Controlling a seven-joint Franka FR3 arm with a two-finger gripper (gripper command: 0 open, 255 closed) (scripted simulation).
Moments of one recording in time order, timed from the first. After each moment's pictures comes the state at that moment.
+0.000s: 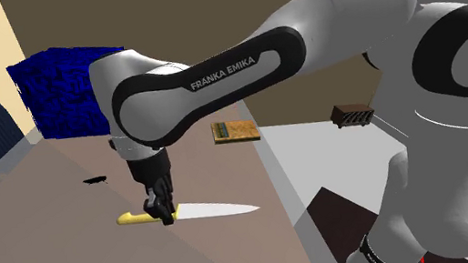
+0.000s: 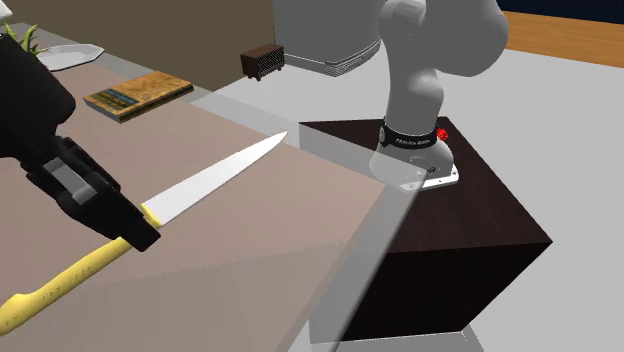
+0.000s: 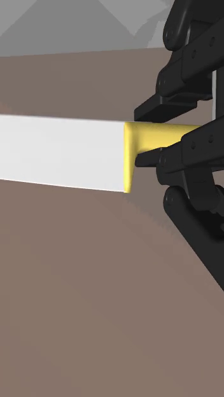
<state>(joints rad) 0.38 0.18 0.29 -1.83 0.08 1.82 -0.17</state>
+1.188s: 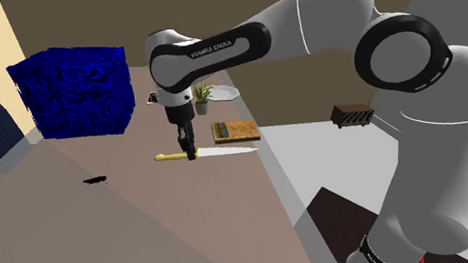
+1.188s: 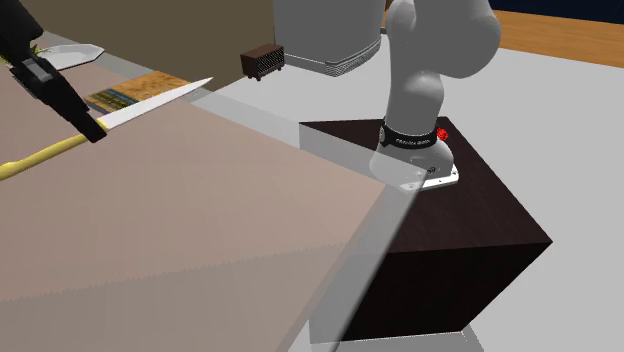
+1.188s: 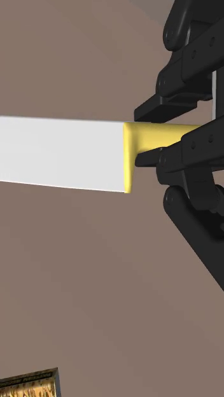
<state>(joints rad) 0.18 0.29 0.14 -1.67 0.02 1.73 -0.50</state>
